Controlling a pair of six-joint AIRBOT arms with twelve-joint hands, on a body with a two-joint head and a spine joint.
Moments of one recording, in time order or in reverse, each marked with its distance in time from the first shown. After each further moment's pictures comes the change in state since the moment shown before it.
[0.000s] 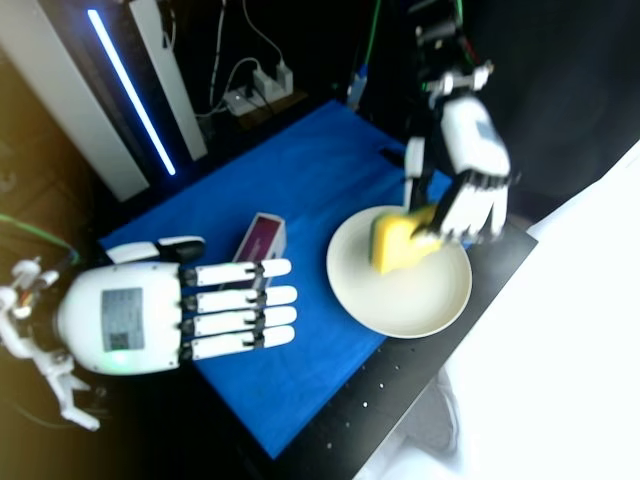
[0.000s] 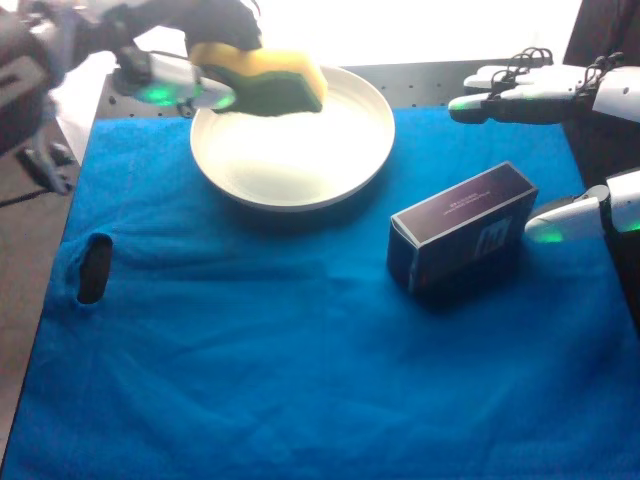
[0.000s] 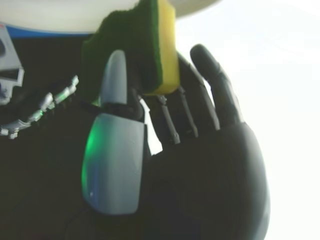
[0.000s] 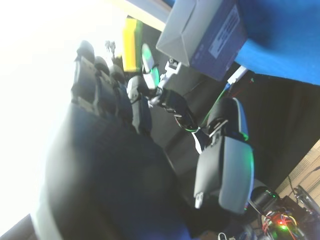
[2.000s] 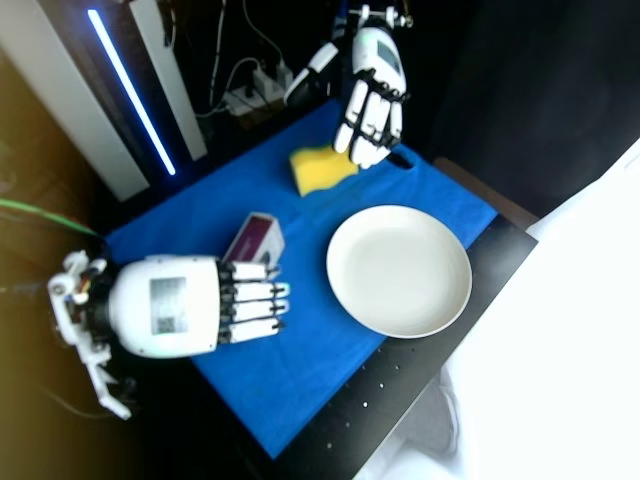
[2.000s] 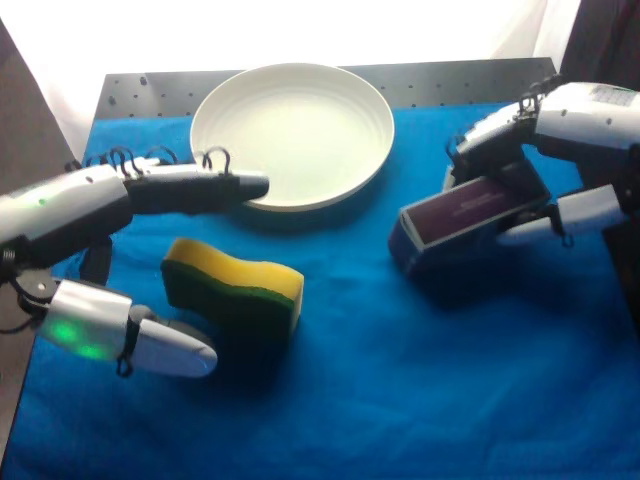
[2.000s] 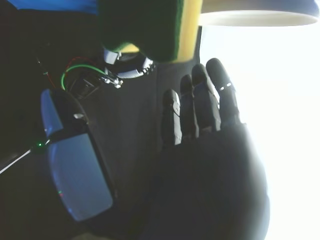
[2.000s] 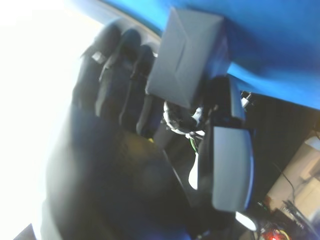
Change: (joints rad) left arm 0.507 0.309 -0.491 -0.116 -0.436 0.002; right arm 0.083 -0.073 0.026 -0.136 -0.109 0.003
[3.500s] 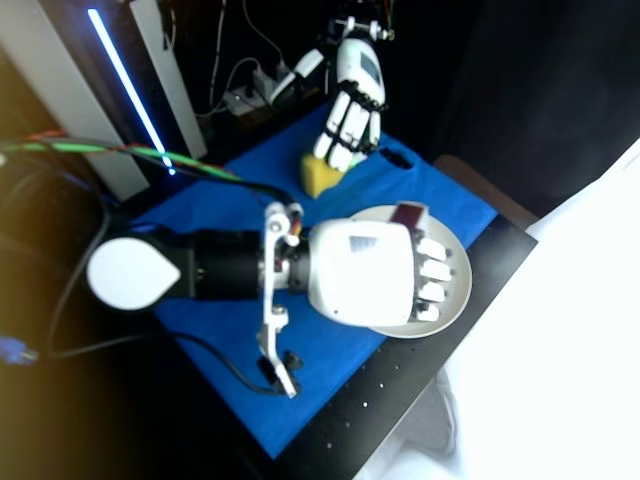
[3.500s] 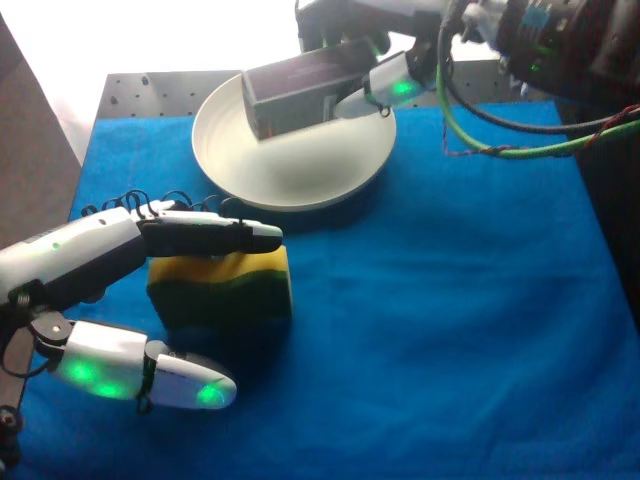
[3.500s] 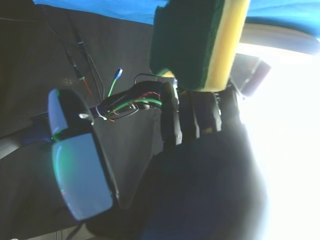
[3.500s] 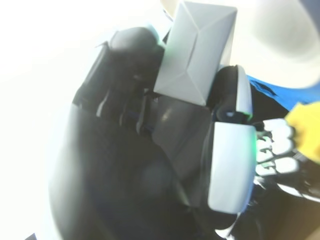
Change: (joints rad) left arm 0.077 -0.044 -0.031 -0.068 -0.078 0.005; right arm 0.311 -0.420 0.360 -0.099 -0.378 0.003
